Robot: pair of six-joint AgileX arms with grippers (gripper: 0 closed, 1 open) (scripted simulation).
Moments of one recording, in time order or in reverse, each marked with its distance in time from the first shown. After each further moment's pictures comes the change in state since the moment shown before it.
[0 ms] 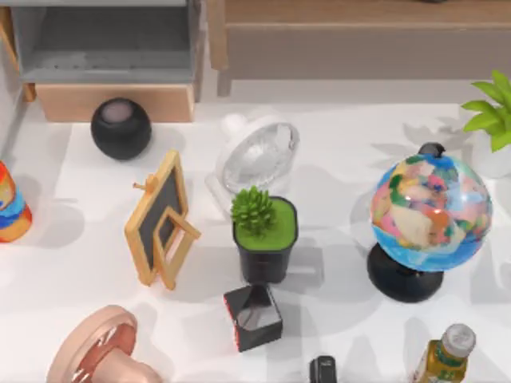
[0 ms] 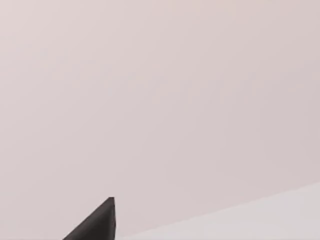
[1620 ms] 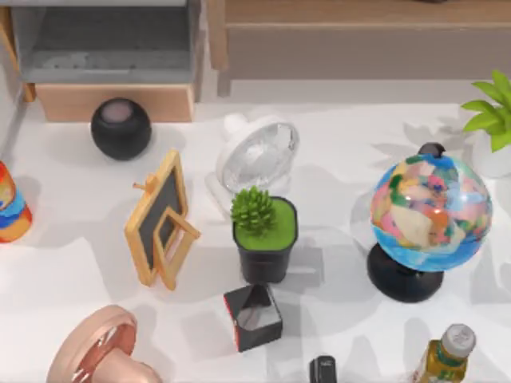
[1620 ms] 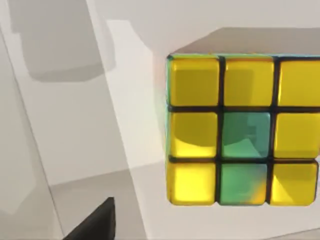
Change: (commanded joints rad) left arm -0.480 0.341 0.845 -1.387 -0.348 -0.403; right arm 0.000 0.000 0.000 0.000 0.000 0.000
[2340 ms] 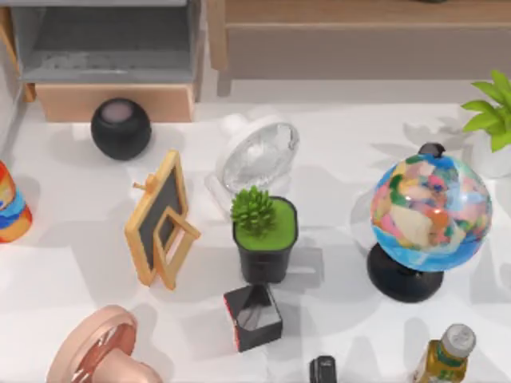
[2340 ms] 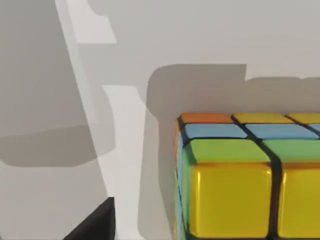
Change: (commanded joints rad) left arm -0.020 0.092 -0.052 0.148 -0.002 -0.019; right arm 0.000 0.000 0.000 0.000 0.000 0.000
